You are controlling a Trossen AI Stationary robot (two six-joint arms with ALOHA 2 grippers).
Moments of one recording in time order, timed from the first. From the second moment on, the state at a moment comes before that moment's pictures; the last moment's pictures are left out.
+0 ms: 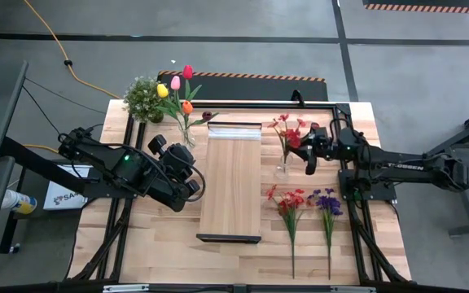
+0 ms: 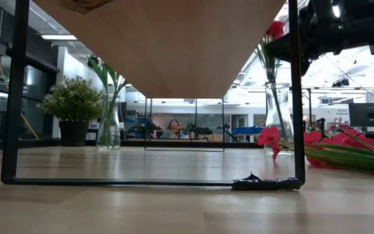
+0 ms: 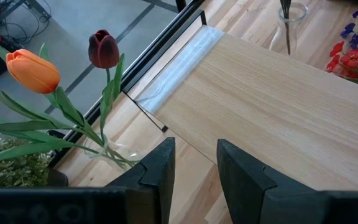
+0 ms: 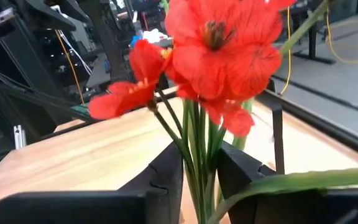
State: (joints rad) left arm -0.46 1.52 1.79 -1.57 -0.85 -0.94; right arm -0.32 0.68 0.30 0.30 -0.12 0.27
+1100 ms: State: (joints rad) left arm -0.46 1.52 1.79 -1.57 -0.85 -0.89; right arm -0.32 0.68 0.30 0.17 -0.41 0.40
